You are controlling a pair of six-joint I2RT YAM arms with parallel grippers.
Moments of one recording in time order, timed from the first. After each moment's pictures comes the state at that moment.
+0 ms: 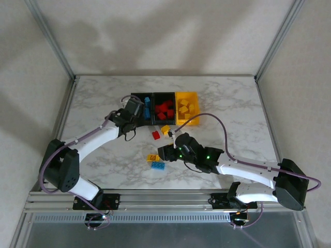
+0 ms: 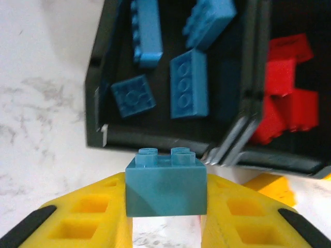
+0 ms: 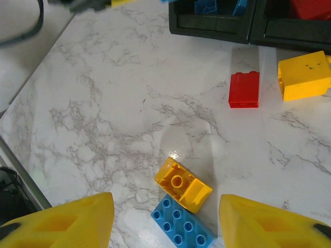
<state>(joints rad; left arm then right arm) -0.51 1.53 1.09 -0.45 -0.27 -0.69 1.09 1.20 0.70 -0.10 0.08 0.59</state>
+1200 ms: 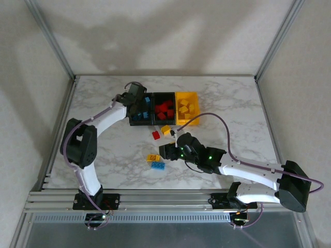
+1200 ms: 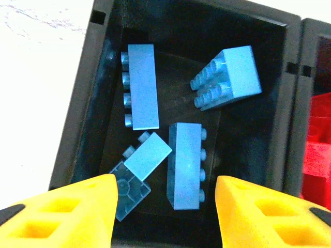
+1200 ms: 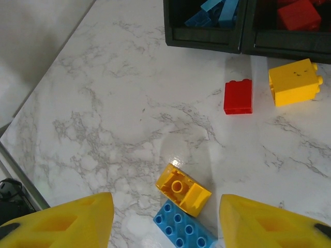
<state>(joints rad) -0.40 1.81 1.35 -0.49 -0.20 -0.63 1.09 1.17 0.70 -0.12 0.12 0.63</state>
